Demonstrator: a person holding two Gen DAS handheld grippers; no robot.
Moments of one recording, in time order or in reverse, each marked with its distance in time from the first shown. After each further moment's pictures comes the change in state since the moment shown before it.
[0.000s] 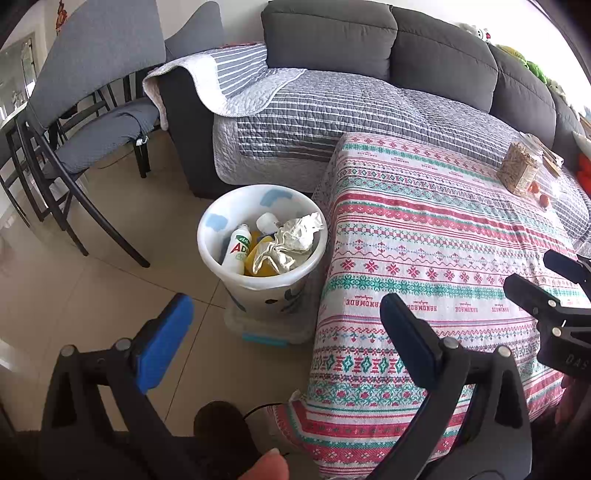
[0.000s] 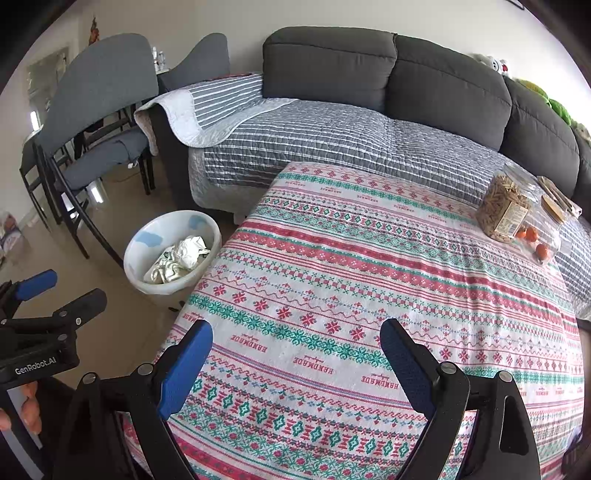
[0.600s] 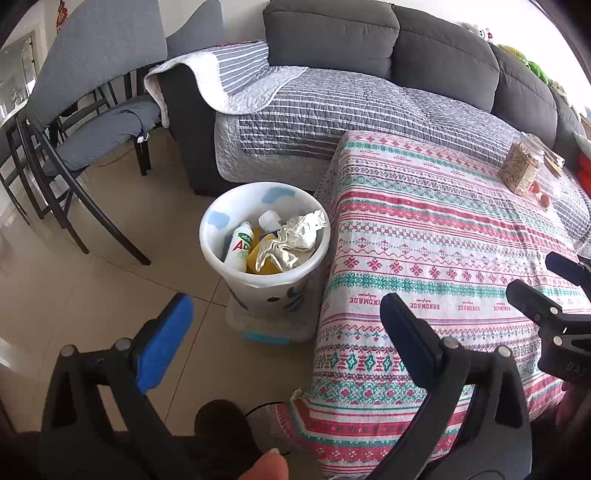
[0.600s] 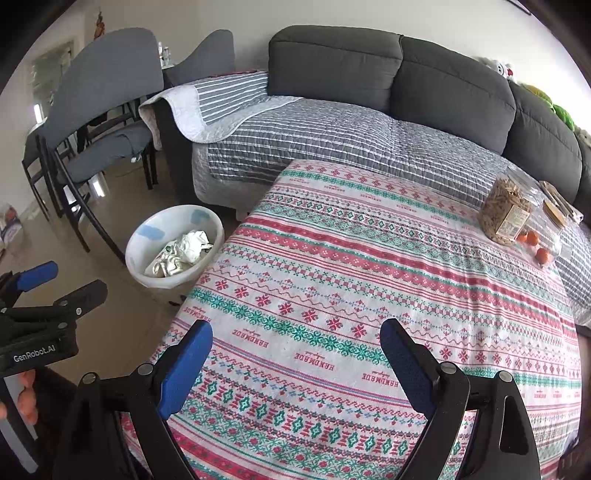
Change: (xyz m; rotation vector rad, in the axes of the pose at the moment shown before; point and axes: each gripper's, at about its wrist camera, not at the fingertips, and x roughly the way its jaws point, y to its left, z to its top) left arm 0.001 0.003 -0.001 -0.001 0.008 0.002; right arm -0.001 0.005 -0.003 -0.021 0.005 -0.002
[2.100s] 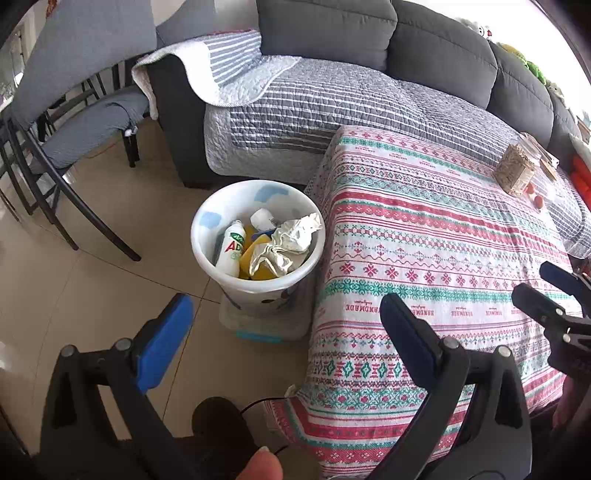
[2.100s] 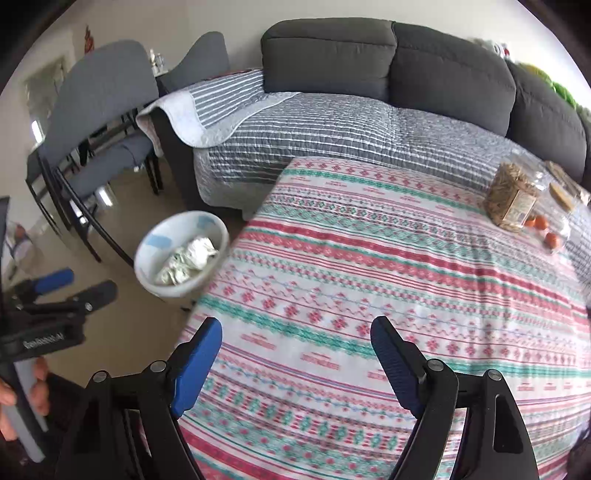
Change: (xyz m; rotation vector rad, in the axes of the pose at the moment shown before) left arm 0.009 0.010 0.017 0.000 0.044 -0.041; right arm -0.004 -0.010 0.009 0.049 0.030 0.046
